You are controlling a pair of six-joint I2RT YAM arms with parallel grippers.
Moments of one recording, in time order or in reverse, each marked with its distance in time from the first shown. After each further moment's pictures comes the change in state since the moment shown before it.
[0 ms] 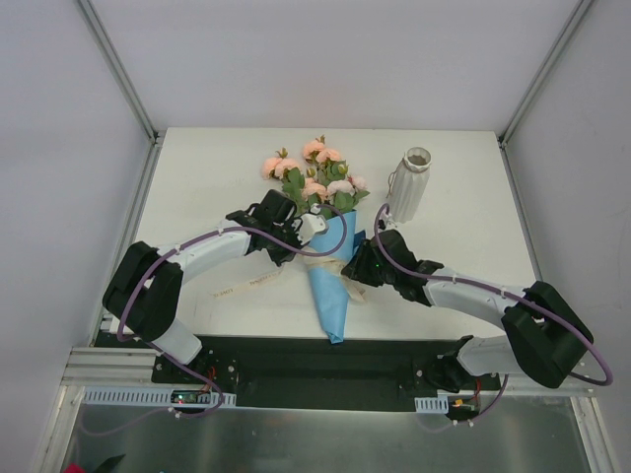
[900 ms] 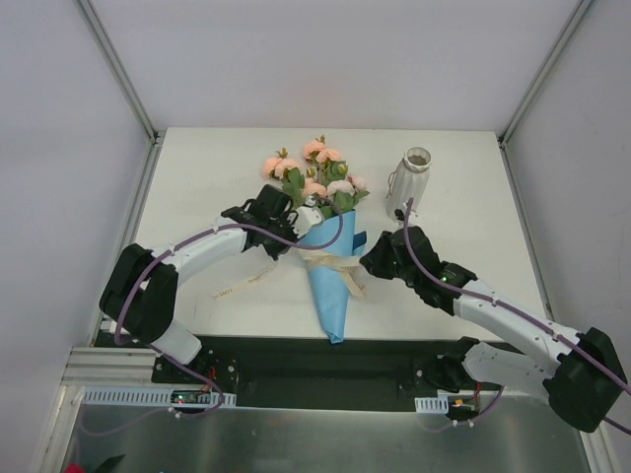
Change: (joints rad) left arm 0.015 -0.012 0.018 -0.010 -0.067 -0.012; right arm 0.001 -0.266 0.050 -0.177 0.092 -0.098
